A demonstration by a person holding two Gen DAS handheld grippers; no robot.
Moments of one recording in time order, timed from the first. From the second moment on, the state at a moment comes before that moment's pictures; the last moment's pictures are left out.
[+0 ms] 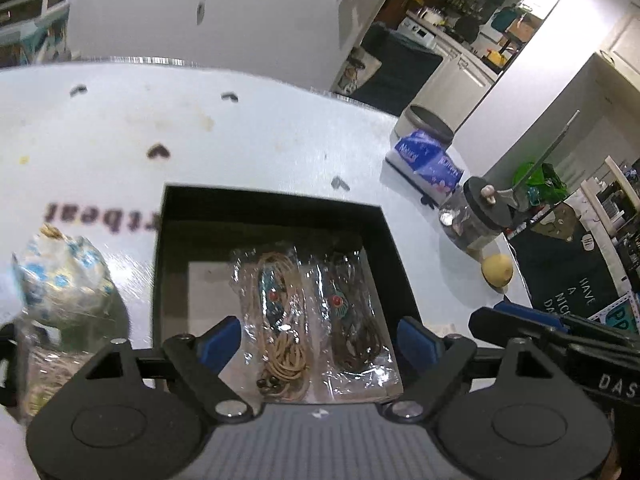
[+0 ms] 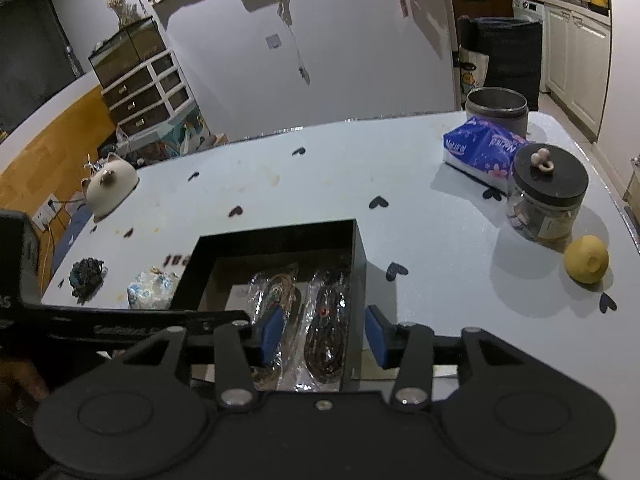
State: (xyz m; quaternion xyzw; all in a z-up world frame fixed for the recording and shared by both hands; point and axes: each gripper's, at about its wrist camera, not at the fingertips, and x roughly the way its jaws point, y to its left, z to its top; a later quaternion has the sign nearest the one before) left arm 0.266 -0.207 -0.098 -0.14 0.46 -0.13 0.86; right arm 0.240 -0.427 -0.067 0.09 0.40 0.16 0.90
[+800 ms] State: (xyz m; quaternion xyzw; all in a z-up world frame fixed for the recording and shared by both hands) left arm 0.199 -0.169 -0.048 -0.09 0.35 -0.05 0.93; right arm 0.195 -0.421 -0.051 0.06 0.29 0.12 0.95
